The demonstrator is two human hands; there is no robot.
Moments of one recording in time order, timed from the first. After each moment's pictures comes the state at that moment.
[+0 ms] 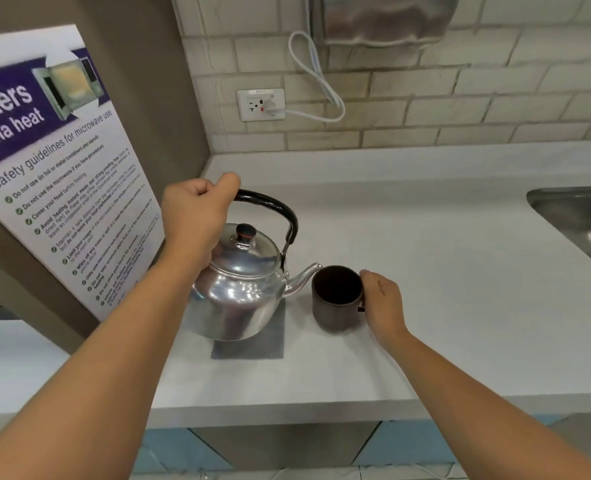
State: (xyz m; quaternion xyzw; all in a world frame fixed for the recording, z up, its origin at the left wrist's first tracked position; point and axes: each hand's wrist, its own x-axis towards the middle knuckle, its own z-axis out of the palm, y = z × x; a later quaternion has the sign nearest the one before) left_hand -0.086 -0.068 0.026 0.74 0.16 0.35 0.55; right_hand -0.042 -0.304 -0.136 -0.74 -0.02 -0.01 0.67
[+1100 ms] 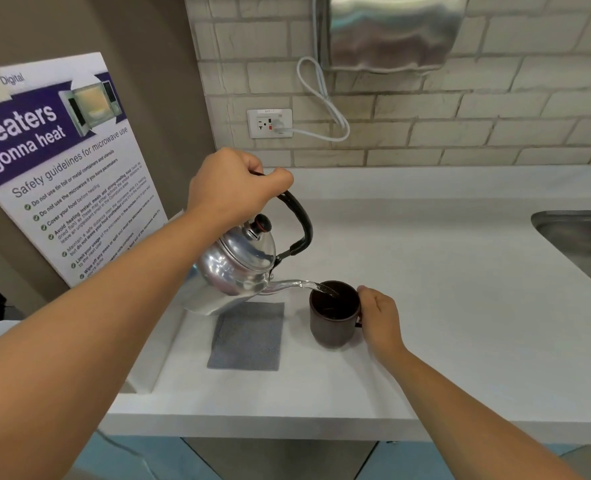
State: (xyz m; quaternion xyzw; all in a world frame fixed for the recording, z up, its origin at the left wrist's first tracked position) left_hand -0.068 -0.093 0.076 0.90 0.09 0.31 0.31; right_hand -0.040 -0.307 -0.136 -0.74 -0.03 -0.02 0.67
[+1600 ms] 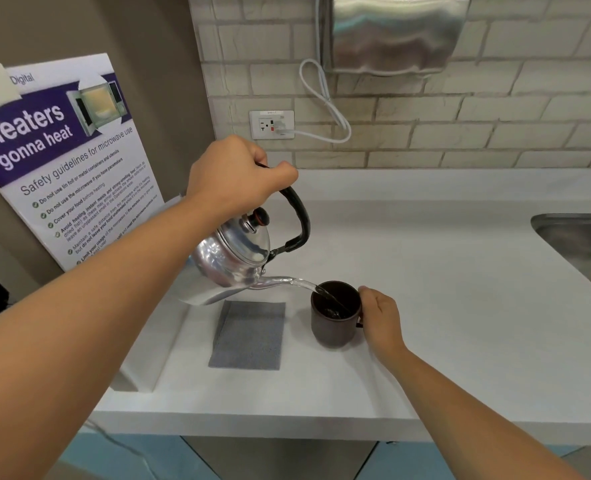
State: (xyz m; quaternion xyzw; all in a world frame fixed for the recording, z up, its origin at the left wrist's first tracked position) left_hand -0.070 -0.091 0.092 0.92 0.06 0.30 0.25; right_hand -0.040 -0.307 -0.134 -0.75 -0.04 -0.02 0.66
